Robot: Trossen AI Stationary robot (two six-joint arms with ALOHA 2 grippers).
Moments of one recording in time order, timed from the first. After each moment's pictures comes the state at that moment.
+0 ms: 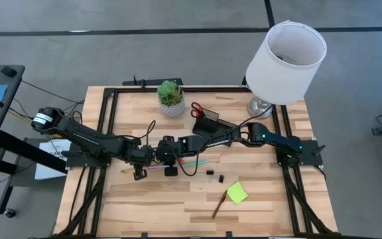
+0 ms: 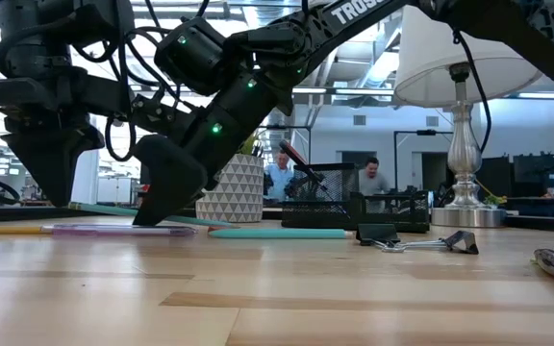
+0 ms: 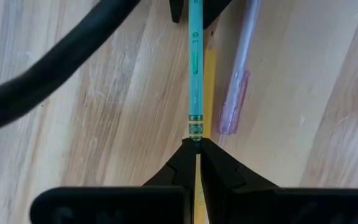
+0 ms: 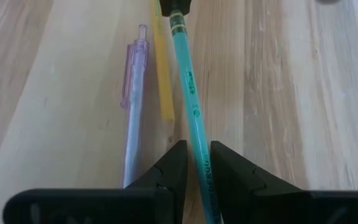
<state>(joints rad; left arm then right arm) -0.26 1.29 0.64 -0.64 -0.09 -0.53 0.07 2.46 1.89 -0.30 0.00 -0.13</state>
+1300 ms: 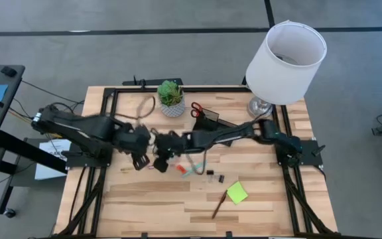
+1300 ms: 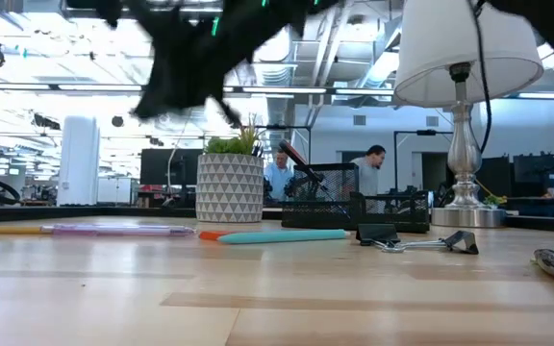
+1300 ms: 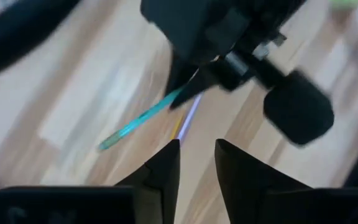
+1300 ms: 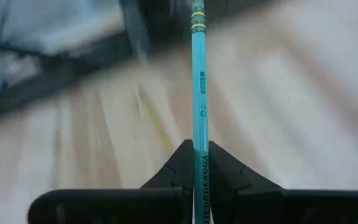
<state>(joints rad) -0.28 1.29 1.43 -1.33 -0.20 -0.81 0.09 2.24 1.89 -0.30 0.12 0.39</state>
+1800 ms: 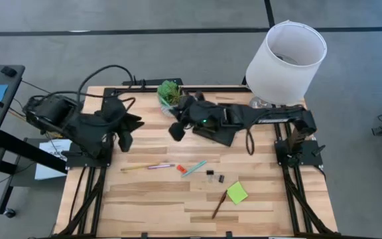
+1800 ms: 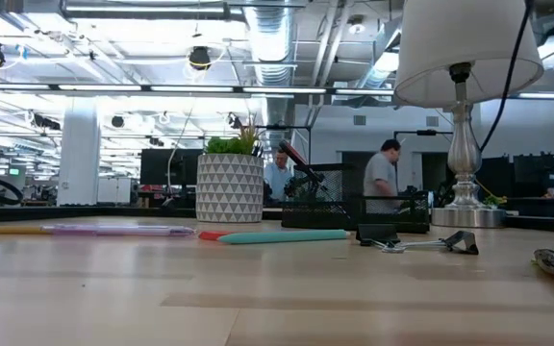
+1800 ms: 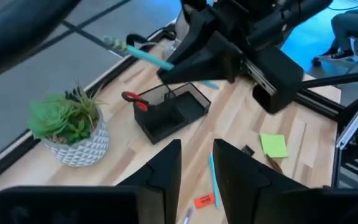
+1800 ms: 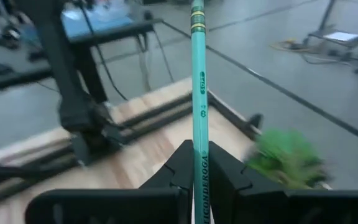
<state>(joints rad) -0.43 1.28 1.88 -1.36 -0.68 -0.76 0.08 1.82 1.89 -0.51 0.51 0.26</state>
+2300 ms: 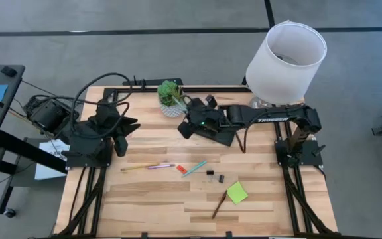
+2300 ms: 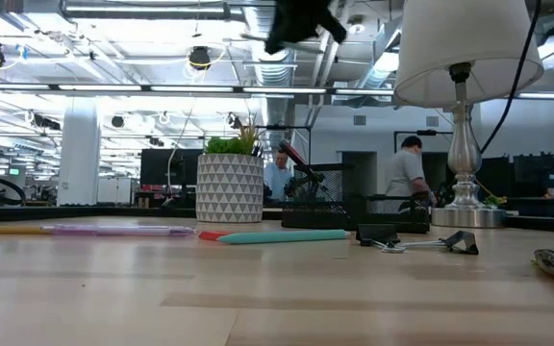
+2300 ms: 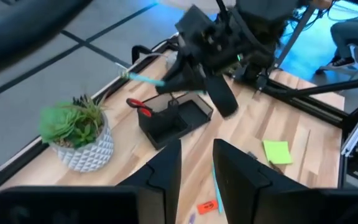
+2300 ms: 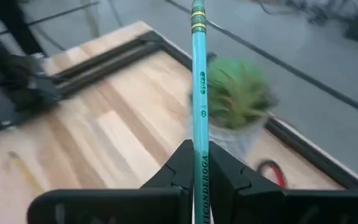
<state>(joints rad) -0.55 1.28 1.88 -1.42 -0.82 -0.86 0.01 1.75 1.65 -0.59 0.56 0.40</state>
